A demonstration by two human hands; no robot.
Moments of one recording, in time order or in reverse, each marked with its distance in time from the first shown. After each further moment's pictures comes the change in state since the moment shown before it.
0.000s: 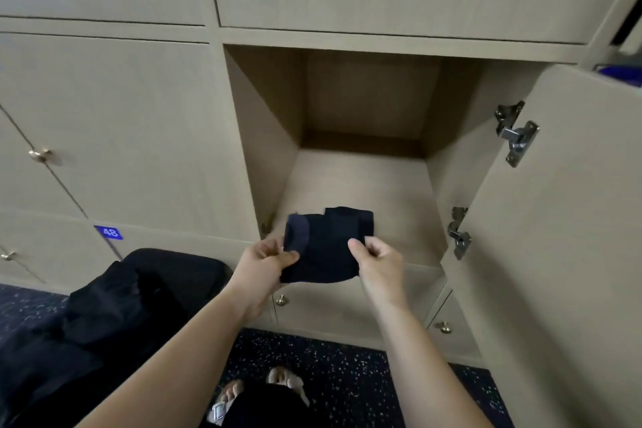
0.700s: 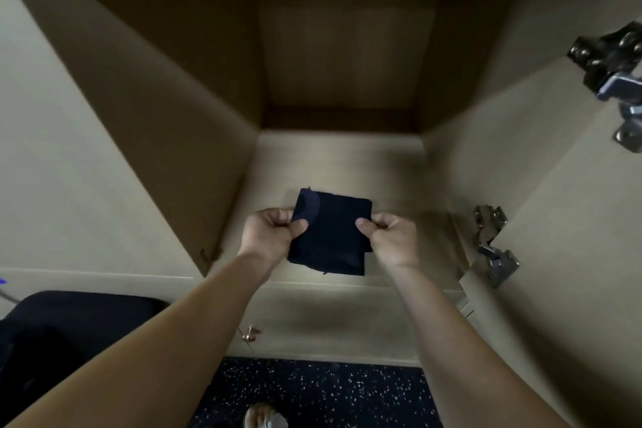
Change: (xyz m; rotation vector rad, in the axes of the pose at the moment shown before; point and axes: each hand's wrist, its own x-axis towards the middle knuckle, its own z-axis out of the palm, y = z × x) left_hand 0.185 -0.020 0.063 0.277 0.087 0.083; right_hand 0.173 0.066 -0.011 -0.143 0.081 0.086
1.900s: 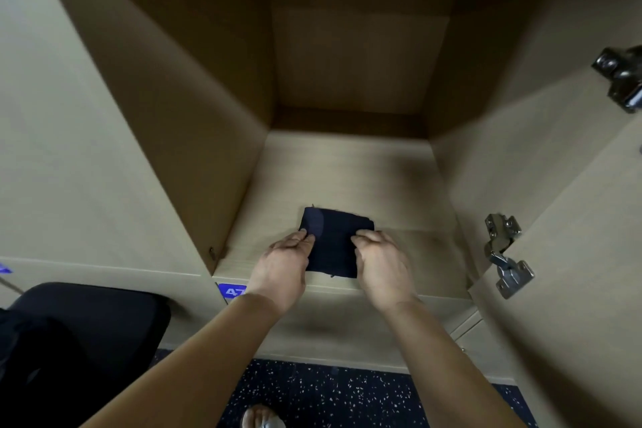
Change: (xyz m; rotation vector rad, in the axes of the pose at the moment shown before) left_hand -0.010 -0.036 -0.006 1.191 -0.210 0.407; right_hand -0.019 0.018 0.013 -1.038 -0.105 -0.581
